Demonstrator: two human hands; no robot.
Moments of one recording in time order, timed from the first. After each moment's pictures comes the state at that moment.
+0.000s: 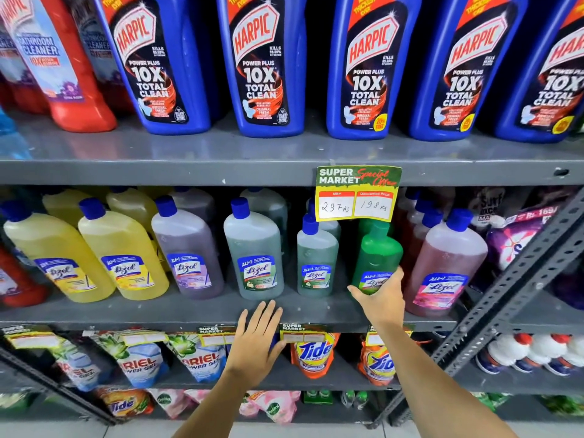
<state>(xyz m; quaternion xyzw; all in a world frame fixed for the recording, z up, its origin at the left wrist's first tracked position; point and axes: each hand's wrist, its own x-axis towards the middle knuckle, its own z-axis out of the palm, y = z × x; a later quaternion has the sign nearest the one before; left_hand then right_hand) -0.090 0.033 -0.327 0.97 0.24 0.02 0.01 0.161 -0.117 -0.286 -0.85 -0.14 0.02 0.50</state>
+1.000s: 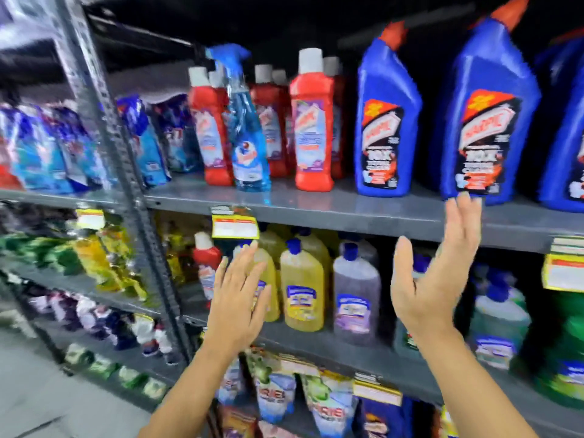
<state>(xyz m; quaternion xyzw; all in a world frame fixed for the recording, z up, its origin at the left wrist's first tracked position) -0.346 0.163 -0.104 0.86 0.28 0.43 -0.05 -0.099 0.030 -0.047 -0.51 -0.48 -0.34 0.63</state>
